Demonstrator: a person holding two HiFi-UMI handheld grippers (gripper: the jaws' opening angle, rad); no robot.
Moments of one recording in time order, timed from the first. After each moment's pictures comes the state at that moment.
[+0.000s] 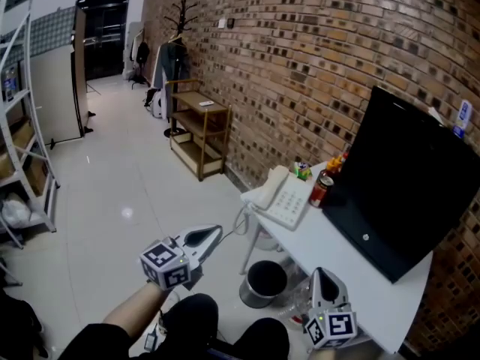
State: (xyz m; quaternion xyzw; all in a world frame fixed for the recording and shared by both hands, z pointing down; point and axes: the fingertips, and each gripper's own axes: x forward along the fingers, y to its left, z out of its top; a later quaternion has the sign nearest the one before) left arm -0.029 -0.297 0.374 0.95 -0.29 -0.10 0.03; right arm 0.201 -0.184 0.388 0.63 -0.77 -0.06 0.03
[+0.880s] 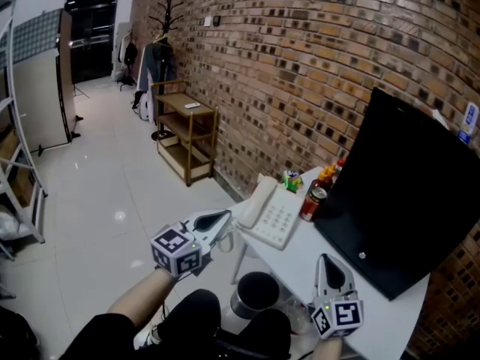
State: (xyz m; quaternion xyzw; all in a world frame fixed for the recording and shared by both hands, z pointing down) left arm 0.044 -0.408 0.342 0.96 -0.28 -0.09 -0.01; right arm 0.250 -0.277 0.351 0.64 -0.76 -0.10 0.03
